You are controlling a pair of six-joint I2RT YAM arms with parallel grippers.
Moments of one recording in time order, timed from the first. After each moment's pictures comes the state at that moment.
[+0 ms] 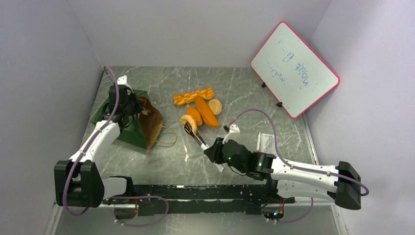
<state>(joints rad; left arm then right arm) -0.06 1.24 0.82 -0.14 -0.01 -0.39 1.20 0.94 0.54 -0.11 0.42 0.83</state>
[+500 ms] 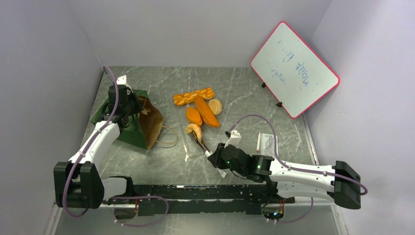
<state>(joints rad) -0.06 1.23 0.82 -0.15 -0.01 -0.39 1.21 0.93 0.46 -0.18 0.41 0.92</state>
